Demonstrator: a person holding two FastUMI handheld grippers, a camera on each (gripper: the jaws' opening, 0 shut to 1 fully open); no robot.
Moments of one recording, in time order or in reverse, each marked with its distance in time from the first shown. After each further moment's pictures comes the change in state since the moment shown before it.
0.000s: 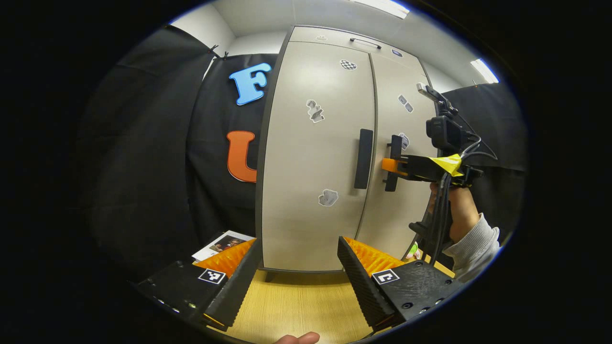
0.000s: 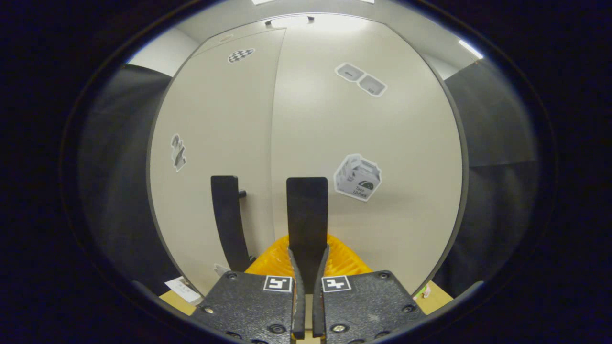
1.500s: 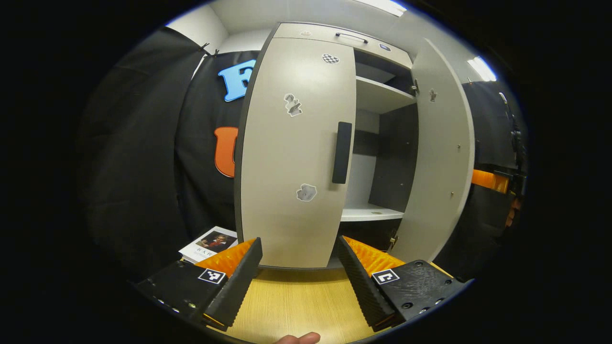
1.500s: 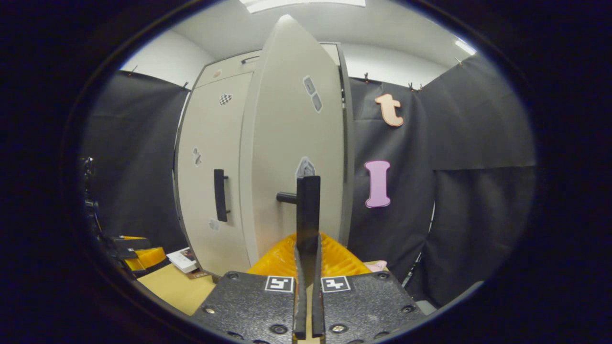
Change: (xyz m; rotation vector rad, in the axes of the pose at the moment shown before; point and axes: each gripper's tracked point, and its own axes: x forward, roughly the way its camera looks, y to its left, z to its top) left arm 0.007 -0.041 -0.007 -0.001 0.026 -0.039; right arm -0.192 -0.159 0.002 -0.037 0.015 -0.047
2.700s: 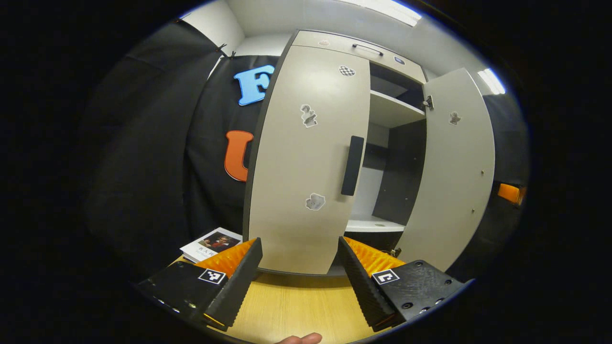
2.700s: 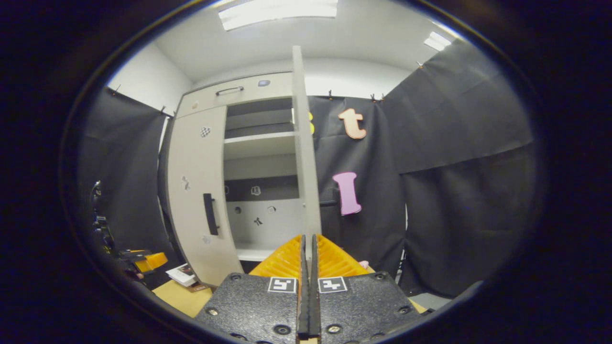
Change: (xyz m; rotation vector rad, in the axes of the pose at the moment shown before) left arm -0.007 0.011 0.013 -0.084 -0.060 0.027; right arm -0.089 0.001 0.013 0.083 -0.112 -0.066
